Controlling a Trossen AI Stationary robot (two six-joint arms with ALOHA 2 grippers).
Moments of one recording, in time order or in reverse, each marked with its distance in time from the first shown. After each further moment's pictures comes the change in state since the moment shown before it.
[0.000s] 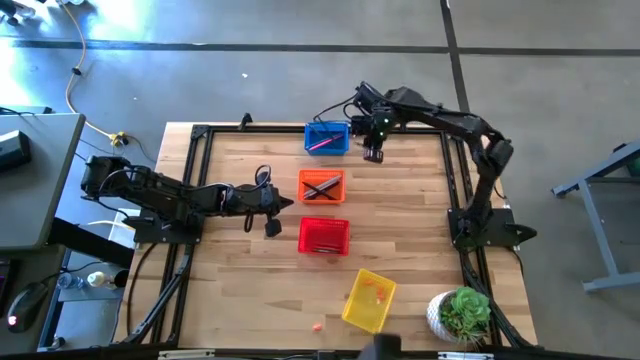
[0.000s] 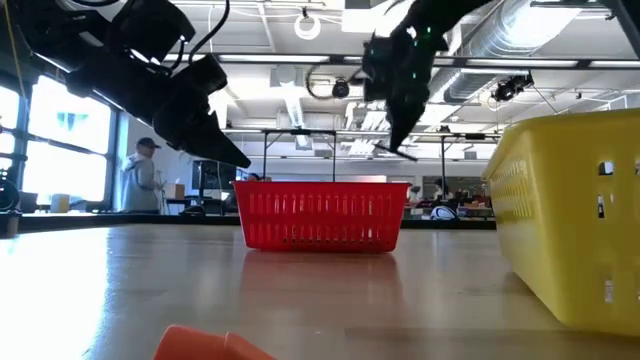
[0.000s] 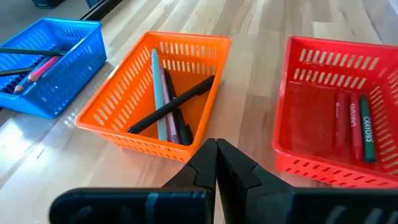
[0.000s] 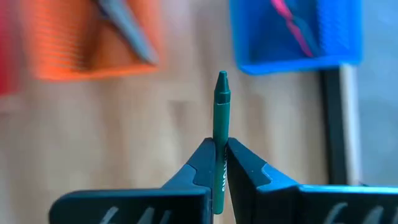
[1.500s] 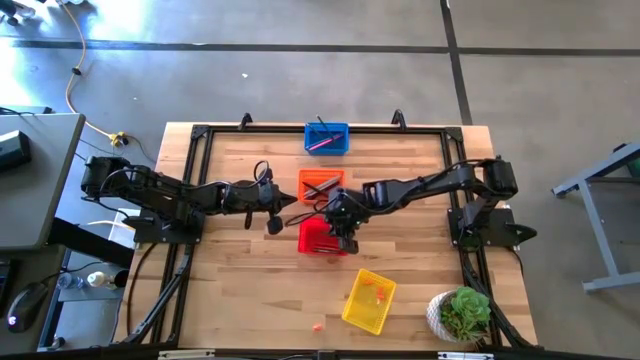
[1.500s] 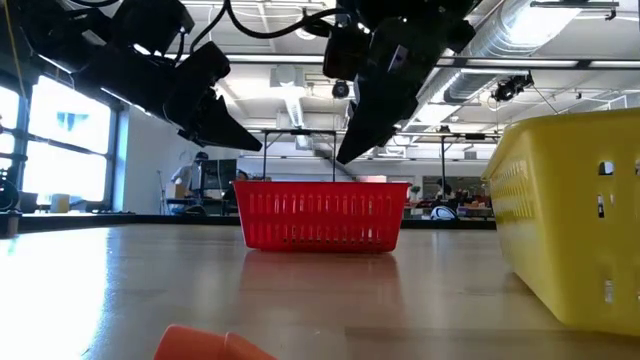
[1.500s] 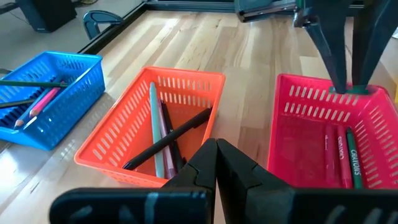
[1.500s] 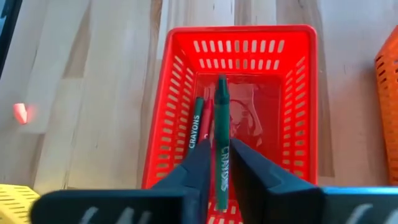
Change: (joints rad) left arm 0.025 0.000 0.000 0.110 0.046 0.026; right arm 0.659 -0.072 -0.433 0.702 -0.092 0.584
